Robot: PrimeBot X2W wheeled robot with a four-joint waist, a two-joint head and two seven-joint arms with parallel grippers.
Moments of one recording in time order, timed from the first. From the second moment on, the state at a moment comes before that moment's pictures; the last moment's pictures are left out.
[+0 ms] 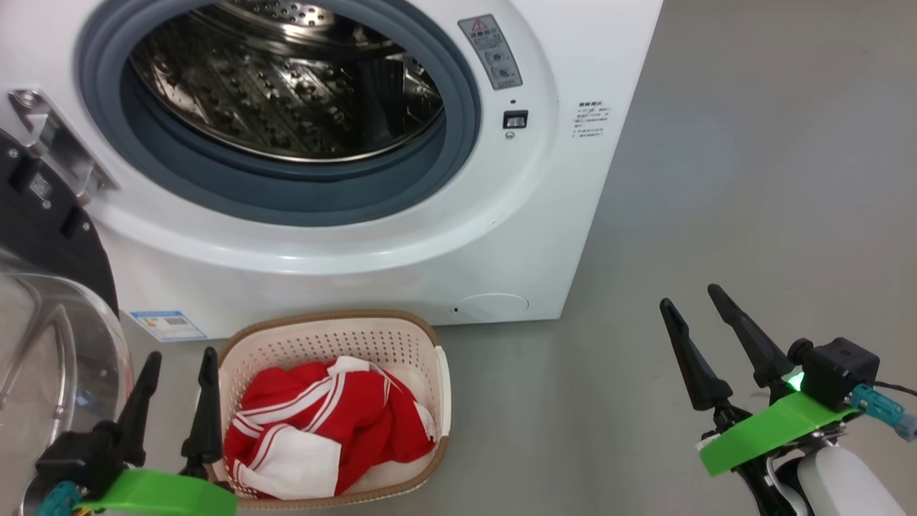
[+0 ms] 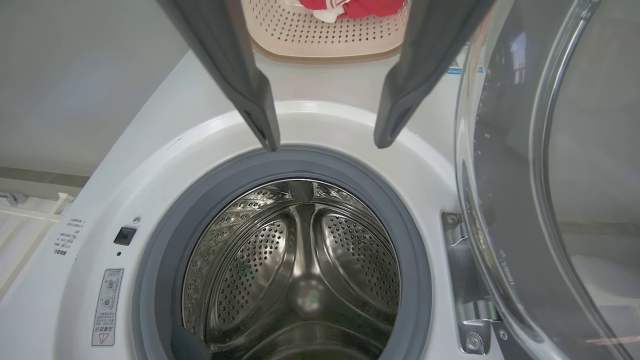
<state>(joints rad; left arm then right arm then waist) -0.10 0.19 -0.11 0.20 -0.41 -0.08 -0.25 -0.19 -0.27 0.21 0.18 0.47 0.13 -0.25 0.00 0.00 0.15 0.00</state>
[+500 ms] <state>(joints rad) -0.23 0.19 -0.11 0.30 -0.40 -0.08 -0.25 -0.28 -0.23 0.19 0.16 0.44 0.13 -0.25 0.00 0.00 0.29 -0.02</state>
